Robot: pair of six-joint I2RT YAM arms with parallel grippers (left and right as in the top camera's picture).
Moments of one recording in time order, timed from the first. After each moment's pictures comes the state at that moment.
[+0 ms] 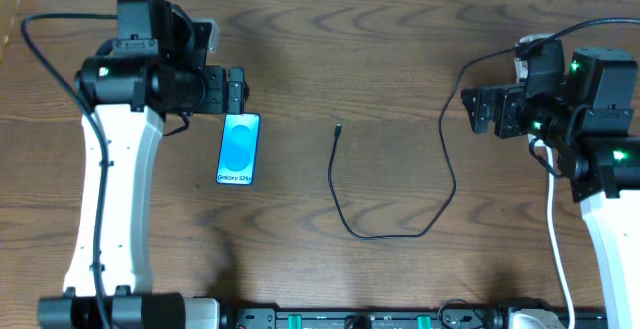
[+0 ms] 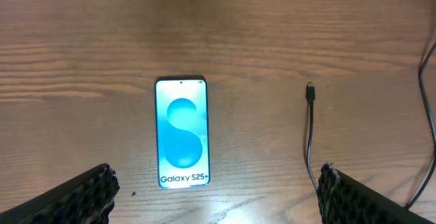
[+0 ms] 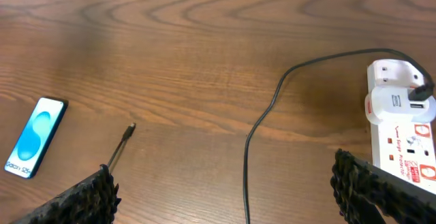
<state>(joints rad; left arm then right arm) 0.01 1.55 1.62 -1.19 0.22 0.06 0.00 1.21 1.21 -0.74 -0.32 -0.01</state>
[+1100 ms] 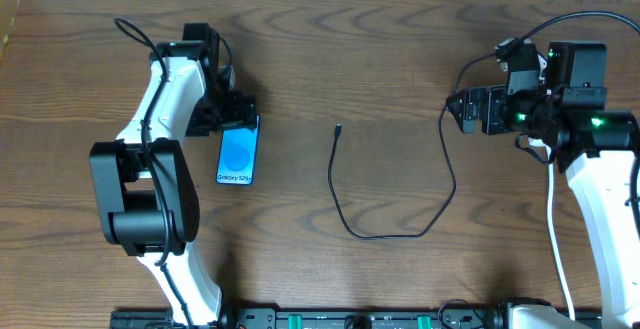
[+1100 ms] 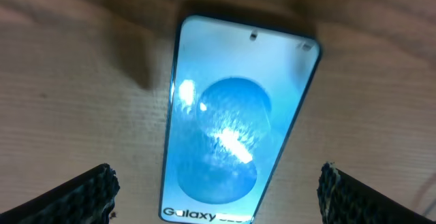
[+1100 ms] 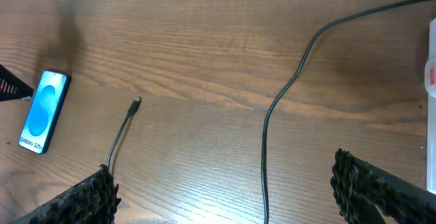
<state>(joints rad) 0.01 2.00 1.53 -1.09 0.07 -0.09 0.00 1.36 1.21 -0.78 -0.38 -0.01</state>
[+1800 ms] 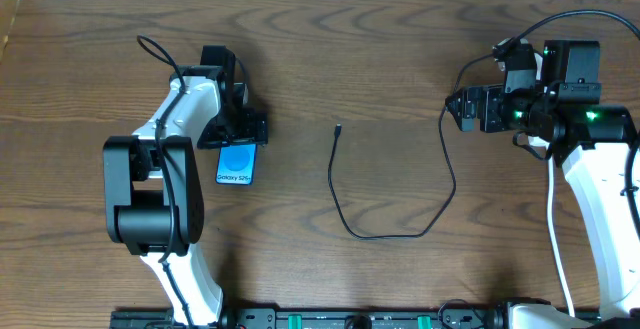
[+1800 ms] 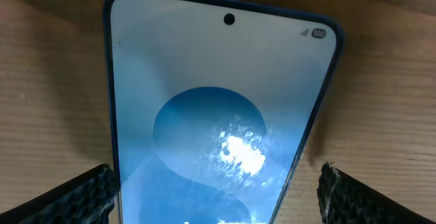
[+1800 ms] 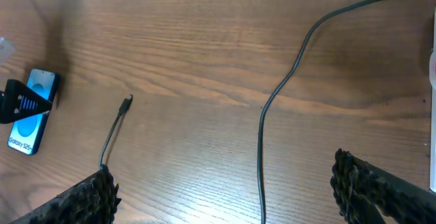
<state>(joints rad) -0.03 2.01 1.35 -0.89 0.07 -0.08 0.00 1.39 1.21 -0.77 -0.37 -0.01</state>
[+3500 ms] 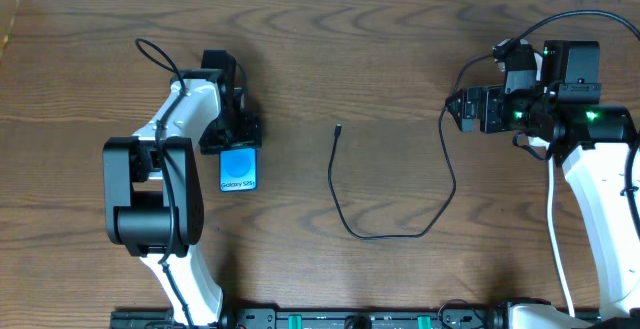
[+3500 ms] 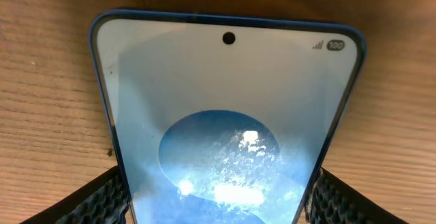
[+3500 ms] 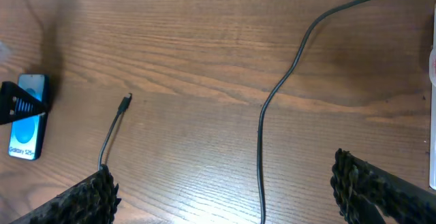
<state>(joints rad) -0.03 2.00 1.33 -0.91 0.04 -0.15 0.00 1.39 1.21 -0.77 -0.37 -0.01</state>
